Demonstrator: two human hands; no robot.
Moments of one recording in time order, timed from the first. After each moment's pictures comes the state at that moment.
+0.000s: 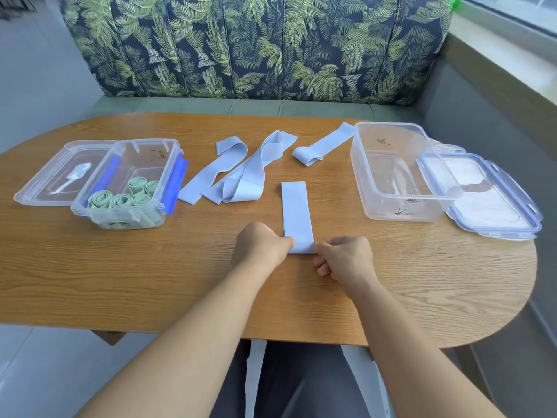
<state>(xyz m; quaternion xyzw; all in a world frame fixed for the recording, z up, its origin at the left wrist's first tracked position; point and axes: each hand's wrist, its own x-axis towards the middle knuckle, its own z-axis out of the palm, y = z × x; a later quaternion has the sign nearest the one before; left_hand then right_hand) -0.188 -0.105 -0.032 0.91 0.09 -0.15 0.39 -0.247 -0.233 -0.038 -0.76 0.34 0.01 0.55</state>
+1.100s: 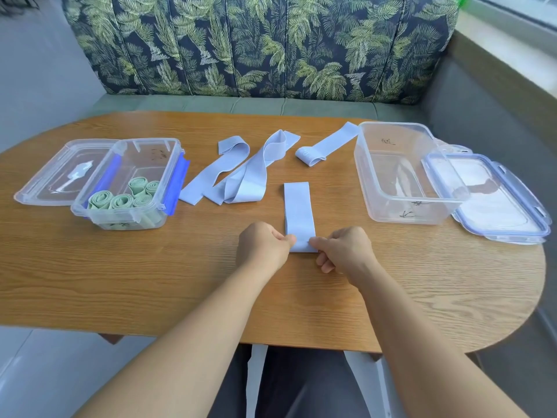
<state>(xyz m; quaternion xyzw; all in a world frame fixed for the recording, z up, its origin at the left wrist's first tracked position) -0.184 -0.103 -0.038 0.90 0.08 -0.14 0.42 -0.229 -0.241 -0.029 -0.80 0.31 0.07 0.51</state>
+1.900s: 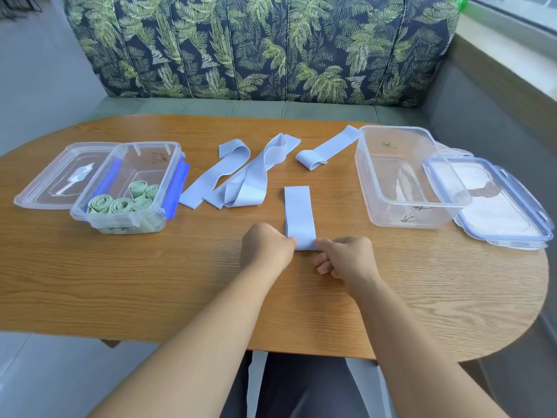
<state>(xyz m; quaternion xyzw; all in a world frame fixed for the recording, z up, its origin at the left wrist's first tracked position) -0.178 -0.113 -0.035 0.89 0.11 -0.14 0.43 -0.232 -0.236 -0.035 -0.72 0.35 0.03 0.60</state>
